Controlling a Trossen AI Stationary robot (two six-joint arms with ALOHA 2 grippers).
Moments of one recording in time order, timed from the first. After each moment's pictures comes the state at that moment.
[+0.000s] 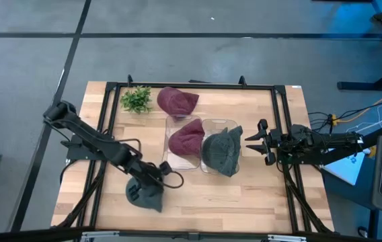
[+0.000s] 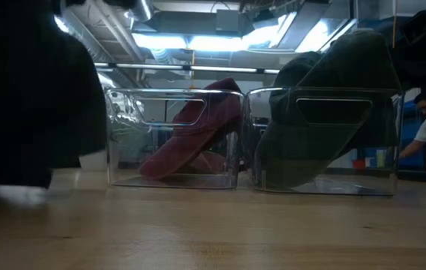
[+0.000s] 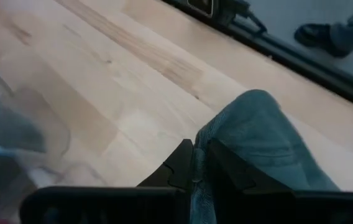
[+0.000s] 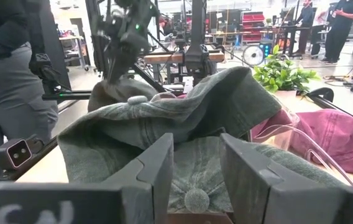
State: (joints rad) left arm -0.51 1.44 1.03 -0.48 0.06 0.41; right arm 0.05 0.02 0.01 0.02 -0.02 0.04
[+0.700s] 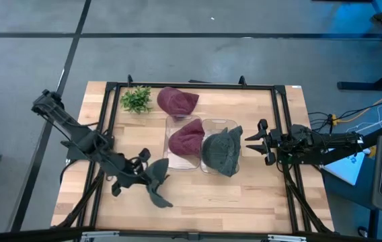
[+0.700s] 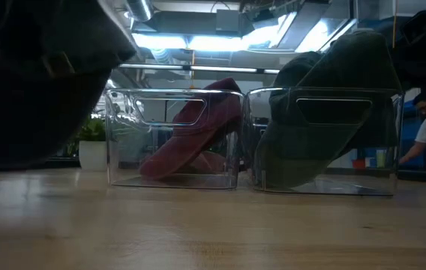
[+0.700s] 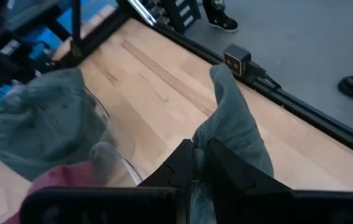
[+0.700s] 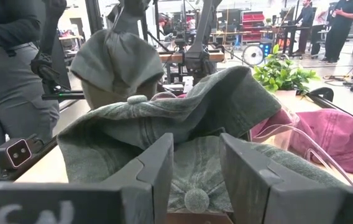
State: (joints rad) left arm -0.64 1.11 1.03 -0.56 -0.17 0.30; right arm 0.05 0.02 0.01 0.01 -0.02 0.04
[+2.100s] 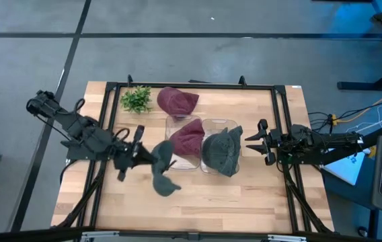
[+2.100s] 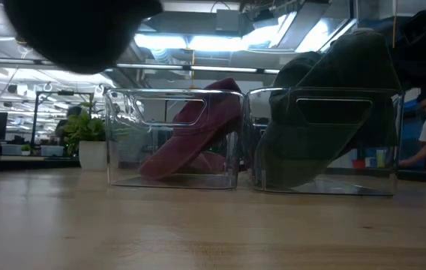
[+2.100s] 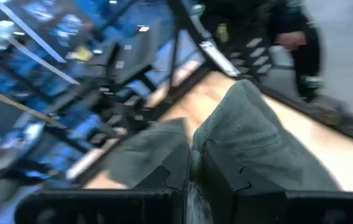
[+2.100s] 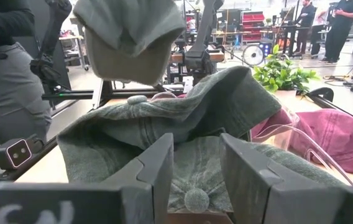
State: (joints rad) left arm -0.54 1.01 1.11 -0.43 -0.30 0.50; right arm 0.05 0.02 0.01 0.02 -0.02 0.04
